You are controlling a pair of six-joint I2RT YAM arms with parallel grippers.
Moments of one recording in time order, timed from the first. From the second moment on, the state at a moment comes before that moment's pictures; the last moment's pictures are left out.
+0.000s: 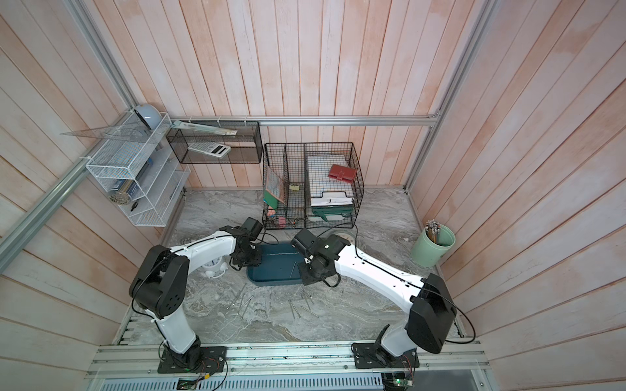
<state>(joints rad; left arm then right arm) -0.45 1.81 1.17 -0.74 -0.04 -0.44 0.88 1.54 1.28 -1.01 0.01 0.52</state>
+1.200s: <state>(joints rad) -0.34 1.94 1.31 -0.72 -0.06 -0.44 0.87 1.34 0.96 -1.00 -0.17 0.40</state>
